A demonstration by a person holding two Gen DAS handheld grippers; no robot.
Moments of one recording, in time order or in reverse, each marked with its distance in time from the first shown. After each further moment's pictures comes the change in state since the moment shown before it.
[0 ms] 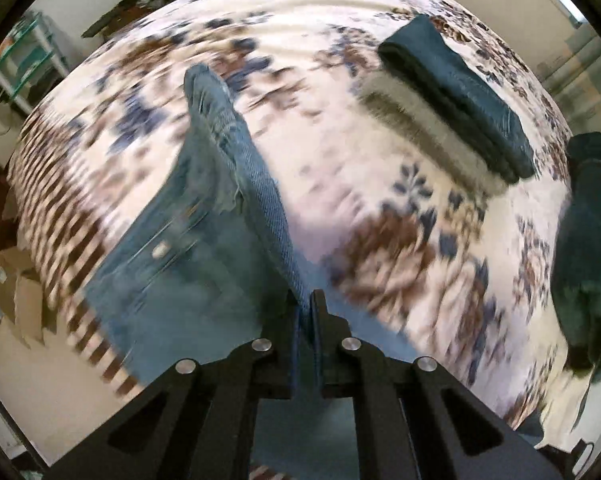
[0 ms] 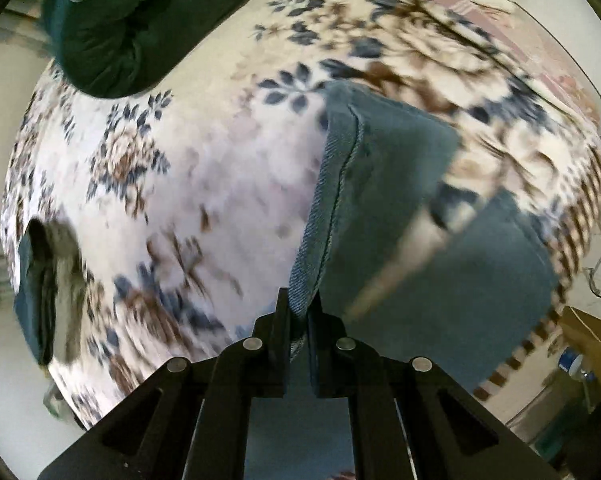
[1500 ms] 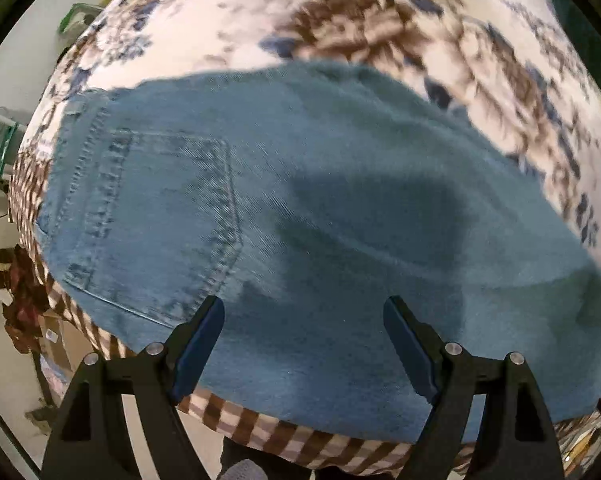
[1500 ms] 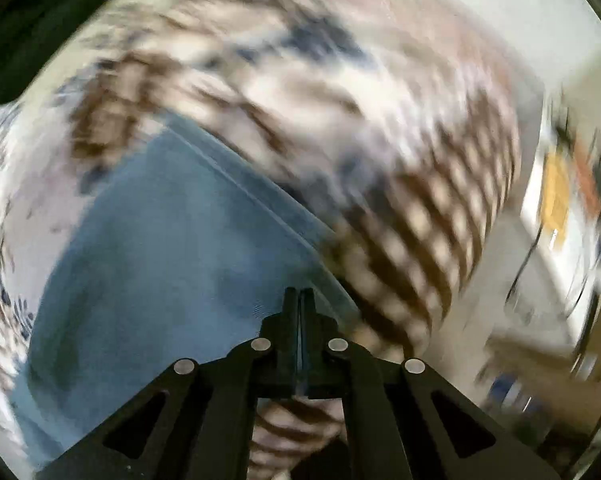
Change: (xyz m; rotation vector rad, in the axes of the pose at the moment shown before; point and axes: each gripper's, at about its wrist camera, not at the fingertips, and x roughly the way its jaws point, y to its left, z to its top) left arm 0.137 -0.041 -0.160 0.415 0.128 0.209; right arm 0.018 -0.290 0.014 0.117 0.014 -0.215
